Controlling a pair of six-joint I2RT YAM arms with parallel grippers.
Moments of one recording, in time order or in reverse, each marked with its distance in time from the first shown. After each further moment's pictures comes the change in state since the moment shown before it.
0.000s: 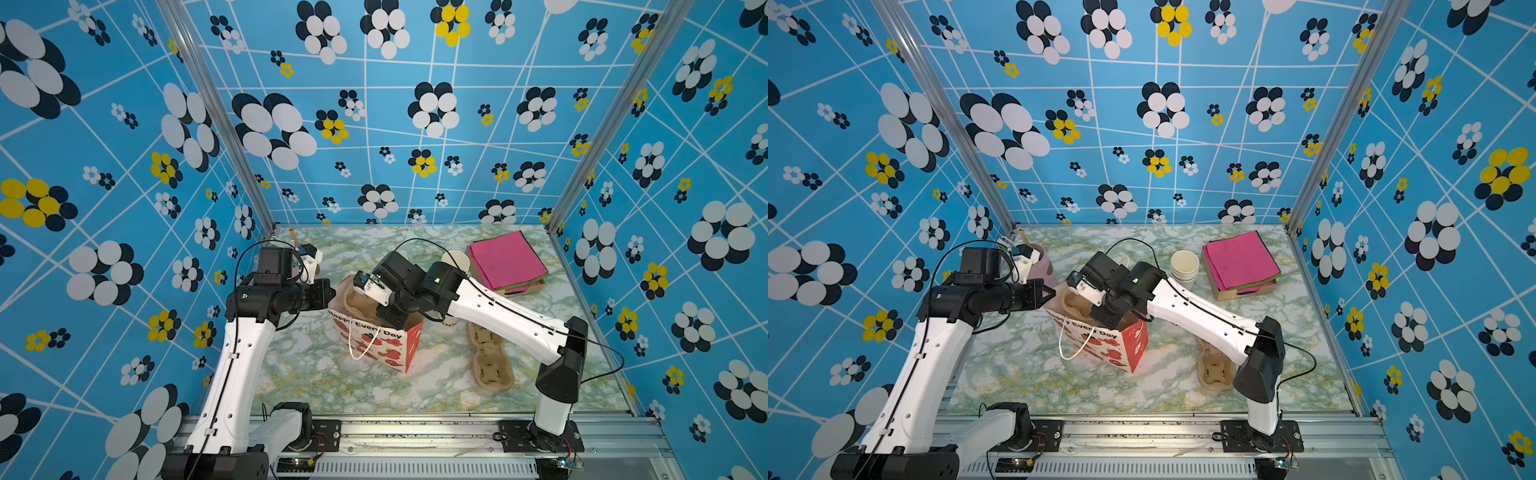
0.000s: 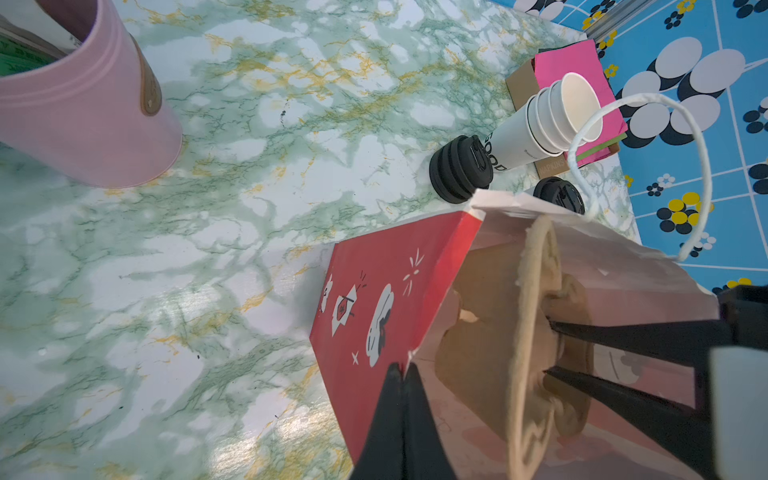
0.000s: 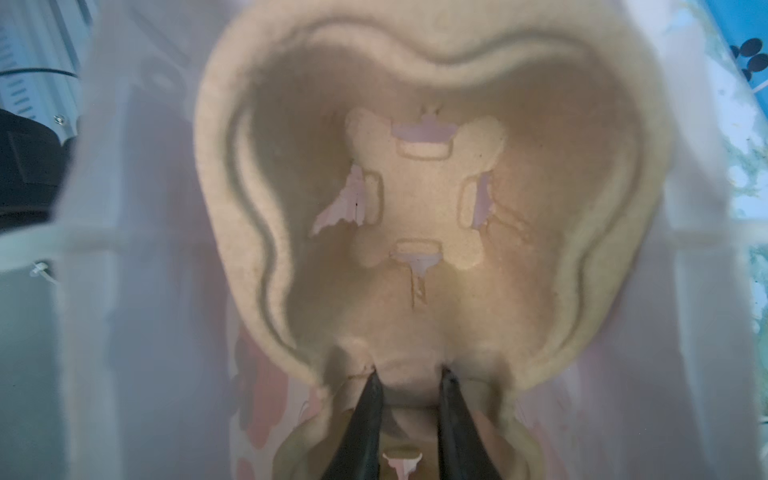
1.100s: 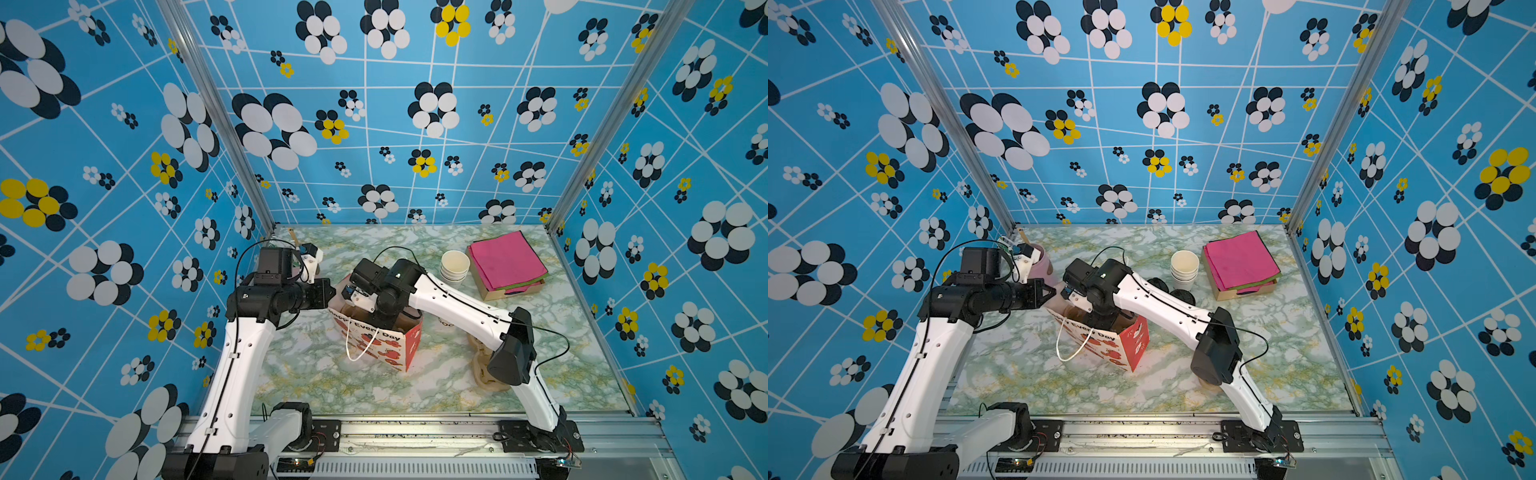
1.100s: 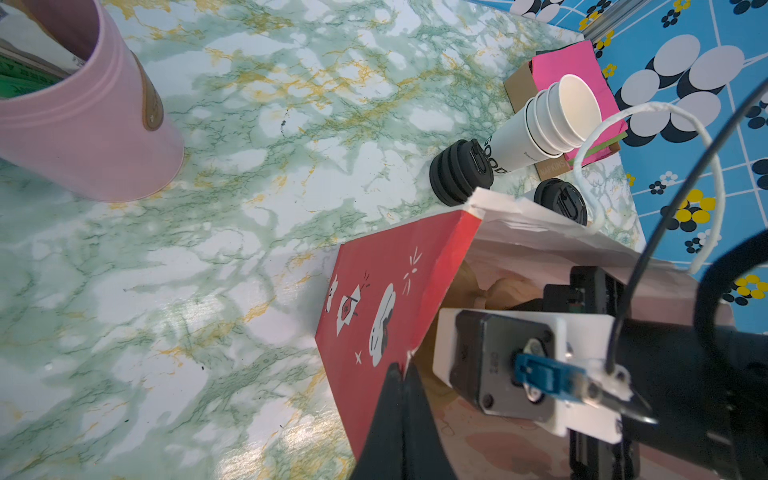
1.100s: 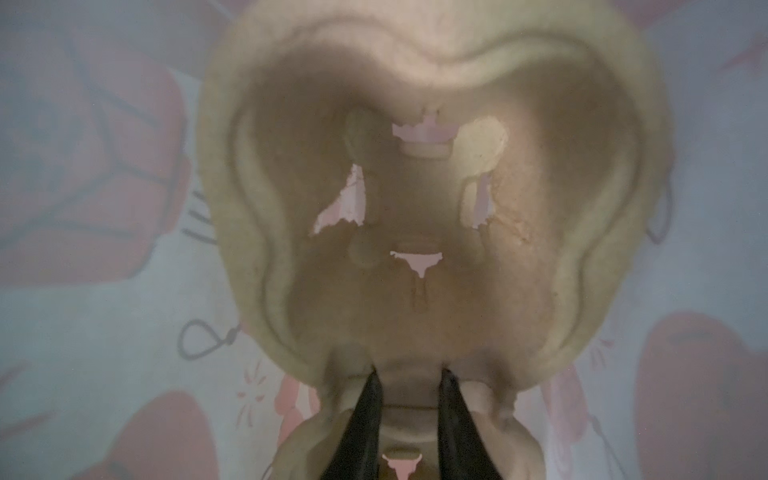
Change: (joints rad) left arm 0.000 0.000 -0.008 0.023 0.000 0.019; right arm 0.001 0.319 0.308 -0.278 -0.006 -0.014
